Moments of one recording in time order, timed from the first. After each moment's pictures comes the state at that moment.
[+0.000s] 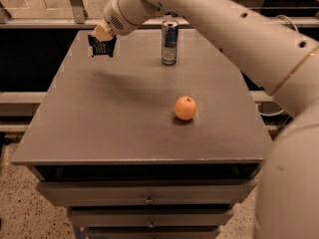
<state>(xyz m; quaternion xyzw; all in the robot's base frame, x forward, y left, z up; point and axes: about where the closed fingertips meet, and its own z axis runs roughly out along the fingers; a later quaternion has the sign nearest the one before) 0.711 0.138 0.959 -0.51 0.72 0.17 0.43</state>
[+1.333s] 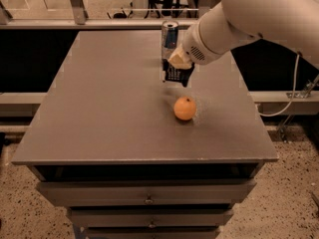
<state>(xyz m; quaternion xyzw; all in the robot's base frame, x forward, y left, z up) 0.609 -0.068 0.933 -0.46 0.80 0.04 0.39</state>
